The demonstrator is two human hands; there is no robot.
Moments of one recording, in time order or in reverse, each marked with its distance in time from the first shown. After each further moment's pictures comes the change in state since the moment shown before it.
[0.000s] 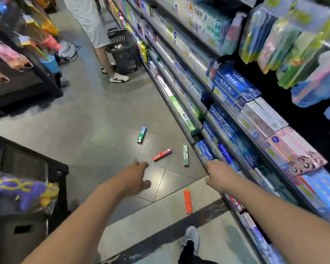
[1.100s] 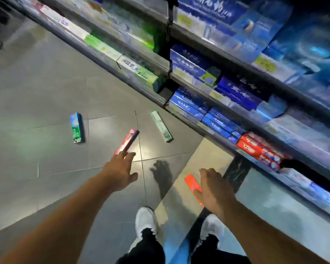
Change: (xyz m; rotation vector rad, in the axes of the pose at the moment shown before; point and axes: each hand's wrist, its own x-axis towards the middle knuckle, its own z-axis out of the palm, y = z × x) left_hand 0.506 -0.097 0.216 0.346 -0.144 0.314; right_hand 0.310 0.034 0.349 0.333 -0.068 0.470
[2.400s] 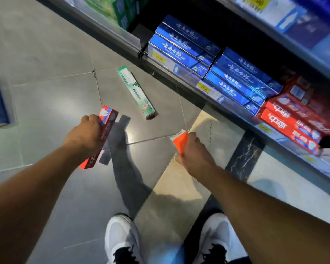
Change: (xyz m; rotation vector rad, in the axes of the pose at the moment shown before) left_hand 0.223 -0.050 0.132 -0.089 0.132 -0.167; right_hand 0.214 0.021 0.157 0.290 0.114 0.180
